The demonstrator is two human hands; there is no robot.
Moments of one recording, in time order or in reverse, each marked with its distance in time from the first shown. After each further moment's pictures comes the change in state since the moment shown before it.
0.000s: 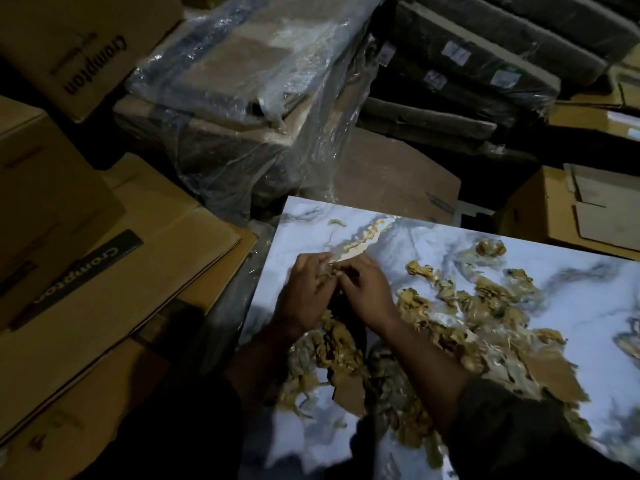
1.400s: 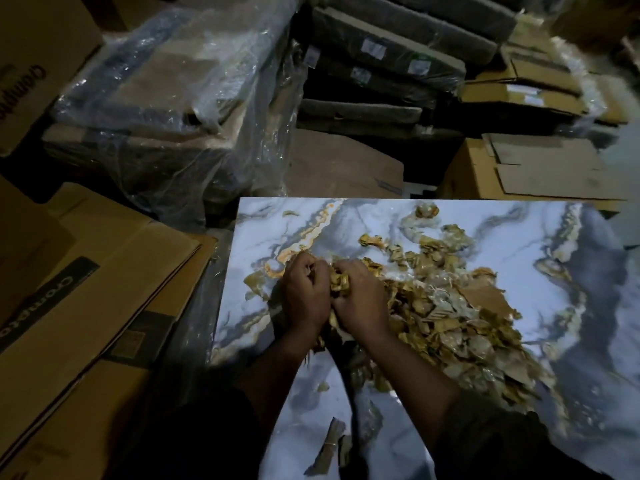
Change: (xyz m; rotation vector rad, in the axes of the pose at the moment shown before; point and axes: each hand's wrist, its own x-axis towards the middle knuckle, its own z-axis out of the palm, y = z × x) left_hand -0.059 0.089 0.029 -0.150 0.273 0.065; right_hand -0.092 -0.031 -0.034 -0.181 0.308 0.125
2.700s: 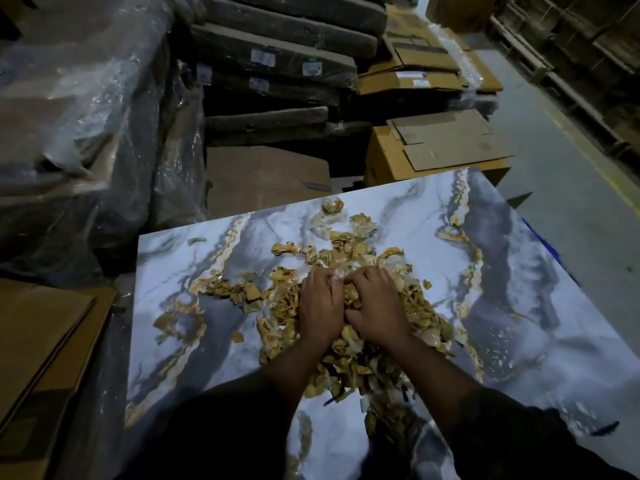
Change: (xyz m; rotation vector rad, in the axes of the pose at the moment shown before) left_hand -0.068 0.038 0.145 0.168 -0.464 0.151; right_hand -0.040 0.142 -0.104 -0.235 -0.034 0.137
